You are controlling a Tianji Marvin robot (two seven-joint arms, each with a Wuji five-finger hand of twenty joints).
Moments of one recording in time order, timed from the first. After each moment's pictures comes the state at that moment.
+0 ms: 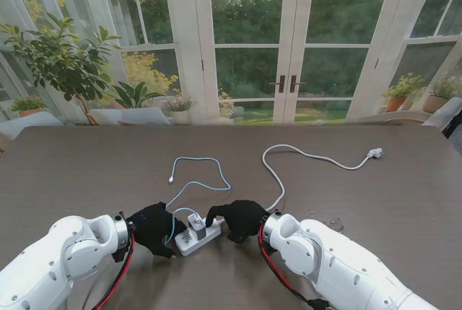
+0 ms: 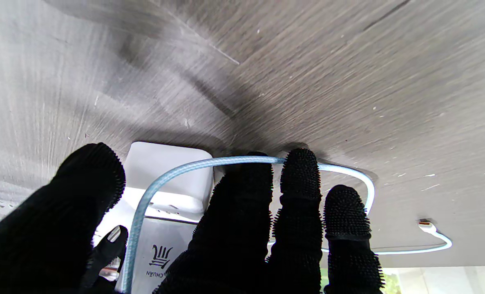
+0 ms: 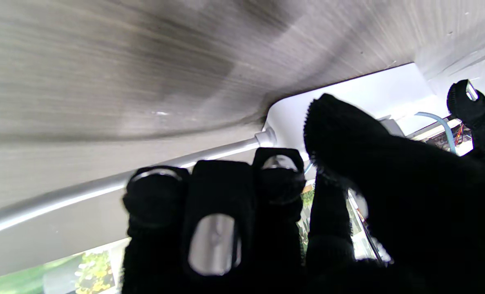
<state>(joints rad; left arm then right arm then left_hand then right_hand) 1.48 -0.98 -1.18 -1.44 1.04 -0.59 -0.22 -1.15 -1.13 0.61 -1.22 -0.63 -0.24 -0.05 0.39 -0.54 0.85 -0.20 0.67 0.27 0.26 0.47 0.86 0.17 0.50 0.85 0.73 0.26 0.67 0.73 0.21 0.29 1.17 0.75 0.55 -1.00 1.45 -0.28 0.43 -0.21 0.94 0.22 1.18 -0.02 1.11 1.13 1.28 0.05 1.47 1.38 0.89 0.19 1.58 0.74</state>
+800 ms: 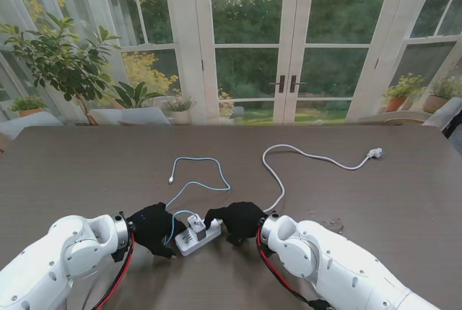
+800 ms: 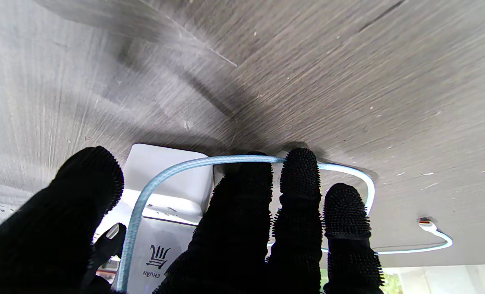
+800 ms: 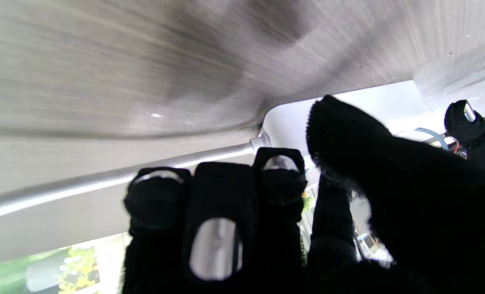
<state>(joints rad) 1.48 -0.97 -1.18 -1.44 1.05 -0.60 -0.22 -1.13 -1.13 0.58 -1.23 -0.68 -0.23 -0.07 0.39 -0.50 0.81 -0.18 0.66 0.27 0.25 0.47 0.87 0.17 0.50 0.85 0.73 0.25 0.67 0.73 0.24 0.29 1.18 0.77 0.53 -0.99 1.45 -0.26 0.41 -0.23 0.94 0.21 1.18 -0.03 1.11 1.14 1.28 0.03 1.49 1.38 0.89 0.18 1.59 0.74</state>
